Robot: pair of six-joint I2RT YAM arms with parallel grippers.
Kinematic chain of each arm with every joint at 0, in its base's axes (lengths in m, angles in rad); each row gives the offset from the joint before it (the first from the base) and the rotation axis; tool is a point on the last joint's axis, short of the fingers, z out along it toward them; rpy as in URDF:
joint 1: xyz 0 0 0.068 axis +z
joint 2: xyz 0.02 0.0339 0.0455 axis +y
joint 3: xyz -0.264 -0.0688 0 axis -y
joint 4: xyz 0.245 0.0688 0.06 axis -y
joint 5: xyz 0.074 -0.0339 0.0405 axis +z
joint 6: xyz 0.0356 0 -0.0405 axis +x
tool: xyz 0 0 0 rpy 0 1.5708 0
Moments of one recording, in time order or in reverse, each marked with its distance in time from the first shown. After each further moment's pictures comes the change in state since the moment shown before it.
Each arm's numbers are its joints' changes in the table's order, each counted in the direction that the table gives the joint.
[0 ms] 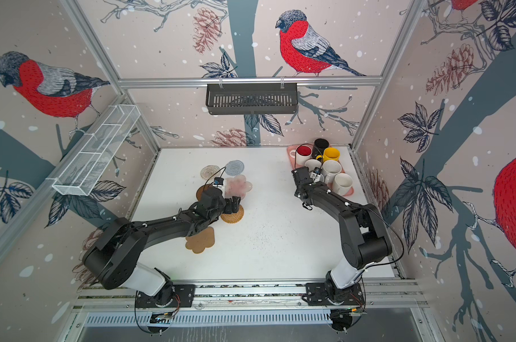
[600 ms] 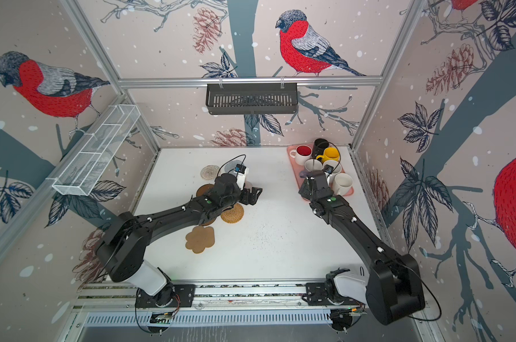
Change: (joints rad) left arm -0.133 0.118 0.361 -0.138 -0.148 0.118; right arm -0.040 -0.485 -0.196 0.078 0.105 -0.102
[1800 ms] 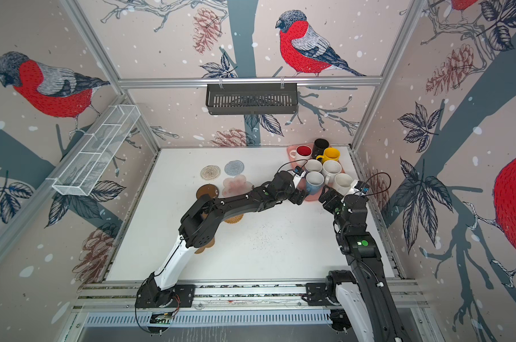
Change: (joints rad) left arm -0.201 0.710 0.783 -0.068 -0.019 0.144; right arm -0.253 -0.509 -0.222 0.057 0.271 0.030
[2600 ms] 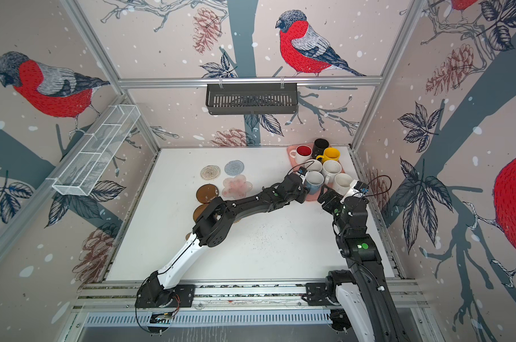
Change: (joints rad) left arm -0.023 0.180 0.231 -0.096 0.137 -0.098; right arm 0.026 -0.030 -0.010 0.023 0.008 0.003
